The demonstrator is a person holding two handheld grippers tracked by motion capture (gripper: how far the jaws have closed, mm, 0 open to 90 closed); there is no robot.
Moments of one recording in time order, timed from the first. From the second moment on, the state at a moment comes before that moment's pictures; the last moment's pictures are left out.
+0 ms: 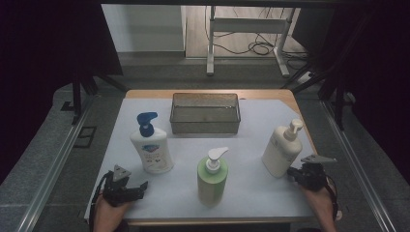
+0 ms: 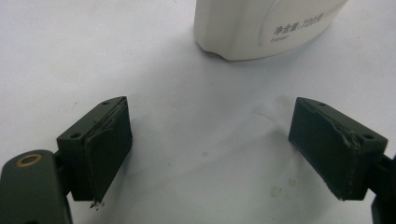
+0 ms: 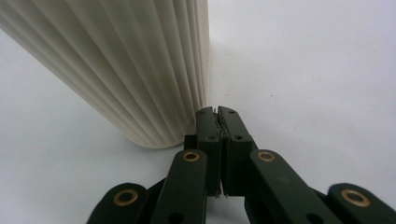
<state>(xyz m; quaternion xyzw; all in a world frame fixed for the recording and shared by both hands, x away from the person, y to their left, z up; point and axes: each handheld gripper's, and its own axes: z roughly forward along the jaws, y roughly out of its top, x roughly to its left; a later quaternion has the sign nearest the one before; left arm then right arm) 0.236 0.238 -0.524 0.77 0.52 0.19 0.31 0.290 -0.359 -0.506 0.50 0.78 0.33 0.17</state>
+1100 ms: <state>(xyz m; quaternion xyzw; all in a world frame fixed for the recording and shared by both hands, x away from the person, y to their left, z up) 0.236 0.237 -0.525 0.77 0.52 0.19 0.31 0.258 -0.352 -0.472 0.47 0.78 0.37 0.19</state>
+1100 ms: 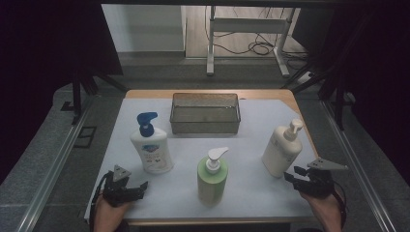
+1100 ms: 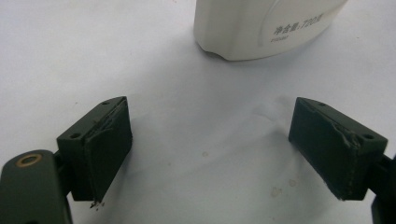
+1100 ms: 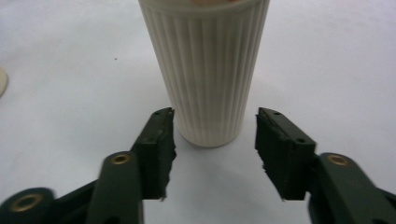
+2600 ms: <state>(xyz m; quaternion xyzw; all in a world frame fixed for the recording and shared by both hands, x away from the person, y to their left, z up) 0.236 0.237 -0.525 0.77 0.52 0.19 0.32 0.301 -0.313 -0.428 0.46 0.76 0.40 0.24</state>
